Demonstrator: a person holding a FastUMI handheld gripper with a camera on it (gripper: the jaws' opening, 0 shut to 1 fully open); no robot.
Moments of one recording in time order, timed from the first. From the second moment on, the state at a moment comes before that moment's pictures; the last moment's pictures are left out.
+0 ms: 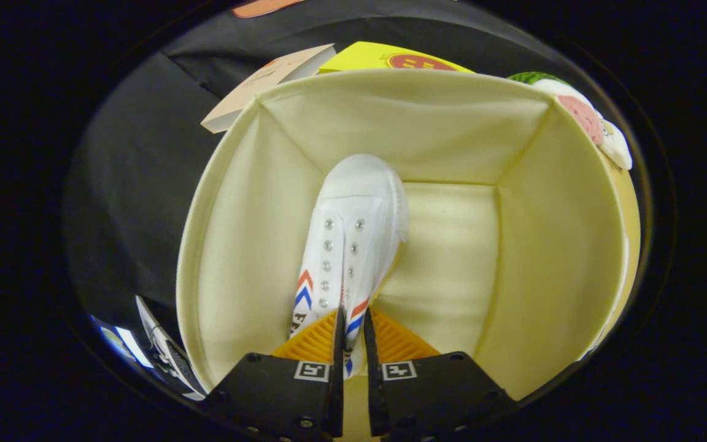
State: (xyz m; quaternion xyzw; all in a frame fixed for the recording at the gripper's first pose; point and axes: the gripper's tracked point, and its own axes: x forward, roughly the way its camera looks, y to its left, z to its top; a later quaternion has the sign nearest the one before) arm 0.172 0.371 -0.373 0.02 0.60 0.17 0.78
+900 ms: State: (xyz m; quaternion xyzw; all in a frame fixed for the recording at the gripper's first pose) arm 0.123 0.155 -0.229 0.07 0.50 0.18 0.84
